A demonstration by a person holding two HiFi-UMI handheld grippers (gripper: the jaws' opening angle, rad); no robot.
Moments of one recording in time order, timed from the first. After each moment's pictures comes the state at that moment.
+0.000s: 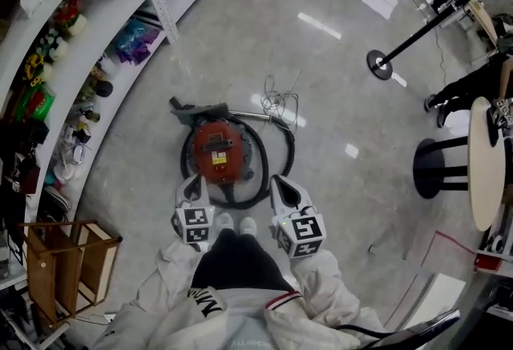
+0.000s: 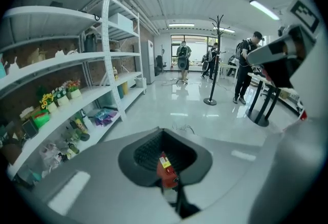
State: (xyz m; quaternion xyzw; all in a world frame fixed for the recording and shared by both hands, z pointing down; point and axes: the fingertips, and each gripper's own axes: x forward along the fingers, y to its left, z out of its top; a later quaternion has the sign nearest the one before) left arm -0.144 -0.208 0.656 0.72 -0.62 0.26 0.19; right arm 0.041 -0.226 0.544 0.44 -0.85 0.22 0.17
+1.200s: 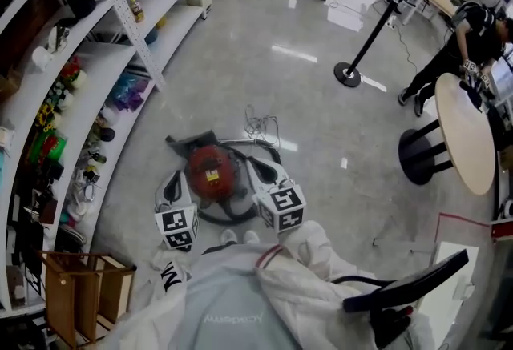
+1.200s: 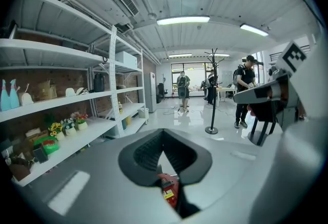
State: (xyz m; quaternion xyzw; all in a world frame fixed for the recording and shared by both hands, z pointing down) left arm -0.152 -0.218 0.460 0.74 -0.65 0.15 0.08; right arm 0.029 -0.239 0.425 0.44 -0.88 0.16 0.10
